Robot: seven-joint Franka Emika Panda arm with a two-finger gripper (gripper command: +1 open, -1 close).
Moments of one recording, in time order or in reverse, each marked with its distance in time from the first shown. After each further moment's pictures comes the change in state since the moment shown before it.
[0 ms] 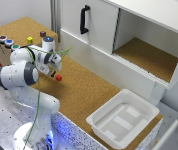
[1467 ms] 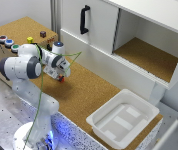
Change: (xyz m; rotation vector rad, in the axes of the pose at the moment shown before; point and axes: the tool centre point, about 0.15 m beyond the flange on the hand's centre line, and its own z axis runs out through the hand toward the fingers) arm 0.007 0.085 0.014 -0.094 -0.071 0.063
